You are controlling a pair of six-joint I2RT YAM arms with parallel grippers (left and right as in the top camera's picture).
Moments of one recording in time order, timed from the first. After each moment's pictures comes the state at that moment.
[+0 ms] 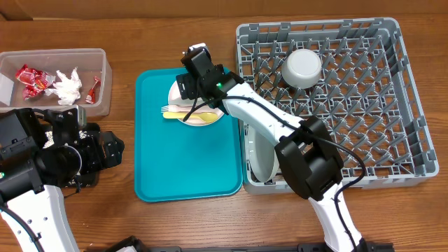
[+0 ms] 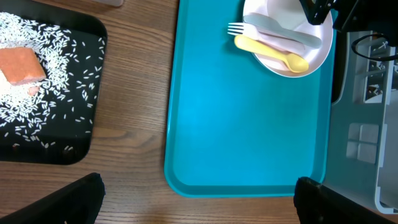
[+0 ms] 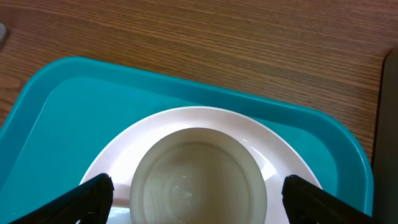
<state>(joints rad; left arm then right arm) 0.47 1.13 1.24 -1.31 0.37 0.16 0.69 2.30 1.87 -0.43 0.15 0.33</state>
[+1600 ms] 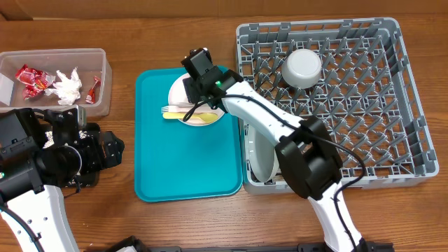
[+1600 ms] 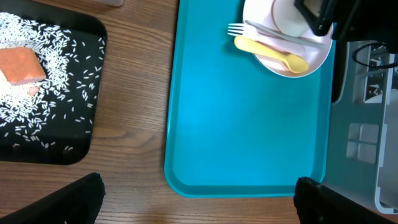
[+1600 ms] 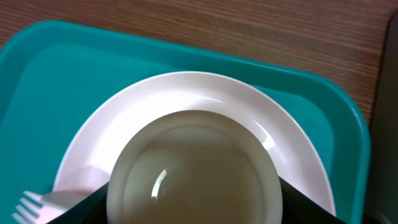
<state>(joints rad) 0.47 1.13 1.24 -1.31 0.37 0.16 0.69 2.30 1.91 -0.57 0.14 0.35</state>
